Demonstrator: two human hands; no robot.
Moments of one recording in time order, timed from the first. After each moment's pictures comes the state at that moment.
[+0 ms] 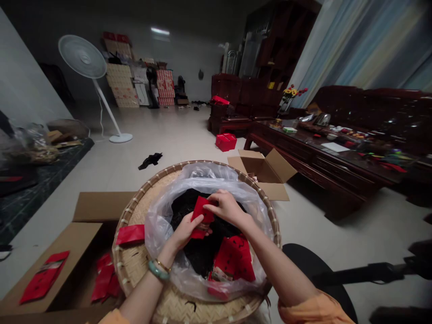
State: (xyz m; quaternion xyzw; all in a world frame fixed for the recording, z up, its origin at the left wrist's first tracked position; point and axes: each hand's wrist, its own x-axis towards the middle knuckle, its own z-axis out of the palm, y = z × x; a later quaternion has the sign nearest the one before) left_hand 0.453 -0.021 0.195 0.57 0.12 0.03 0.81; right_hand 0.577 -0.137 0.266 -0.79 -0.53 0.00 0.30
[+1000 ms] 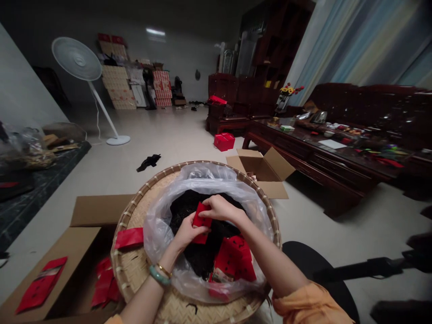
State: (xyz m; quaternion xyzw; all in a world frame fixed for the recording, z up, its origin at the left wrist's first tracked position) left_hand 0.459 -0.022 0.186 0.64 0.19 0.06 0.74; right_hand 0.581 -0.122 0.264 -0.79 -0.55 0.14 0.23
